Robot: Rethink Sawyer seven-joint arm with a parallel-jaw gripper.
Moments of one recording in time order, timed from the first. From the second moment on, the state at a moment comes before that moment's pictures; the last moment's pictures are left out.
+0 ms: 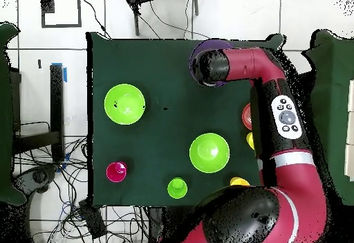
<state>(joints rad) -0.60 -0.37 0.57 1.10 -0.72 0.84 1.82</state>
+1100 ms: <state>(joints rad) -0.61 -0.39 0.57 1.12 -0.72 0.84 1.81</state>
